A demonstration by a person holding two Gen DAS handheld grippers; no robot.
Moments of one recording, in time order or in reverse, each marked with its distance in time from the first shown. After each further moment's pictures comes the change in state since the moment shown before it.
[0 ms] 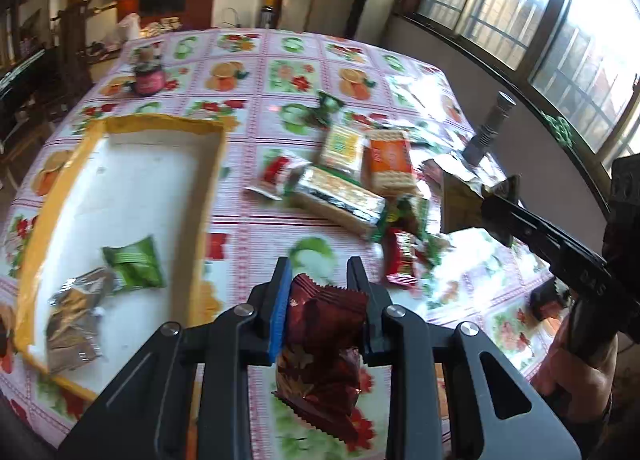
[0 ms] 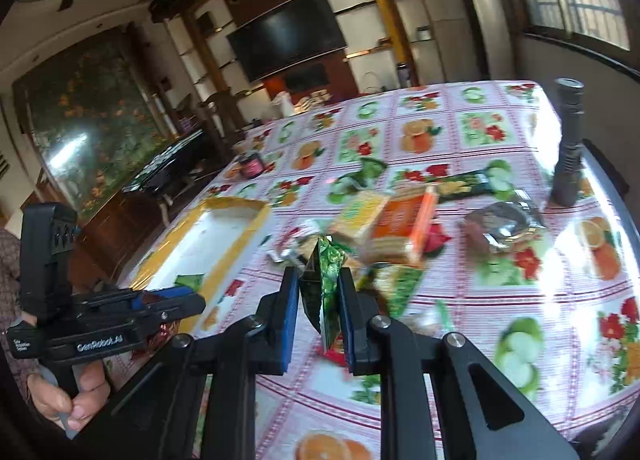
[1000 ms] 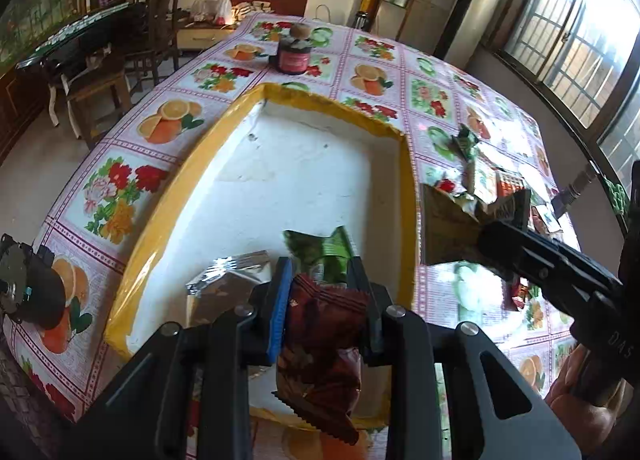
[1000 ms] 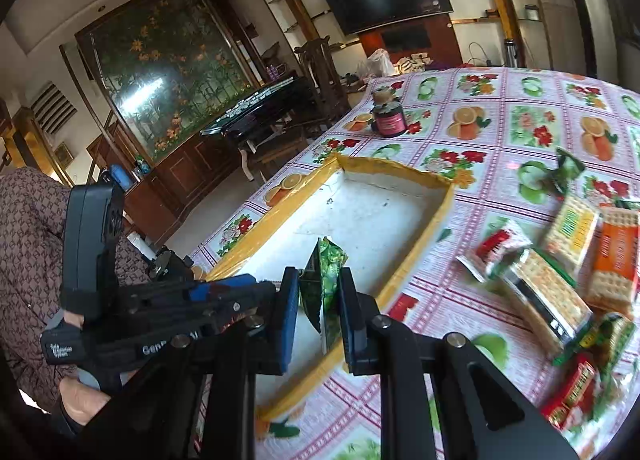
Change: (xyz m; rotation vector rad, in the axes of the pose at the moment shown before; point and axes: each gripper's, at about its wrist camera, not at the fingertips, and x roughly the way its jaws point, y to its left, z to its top) left arm -0.017 0.133 -0.012 -0.216 -0.017 0.173; right arm 0.114 0.130 0.011 -0.139 0.162 0.279
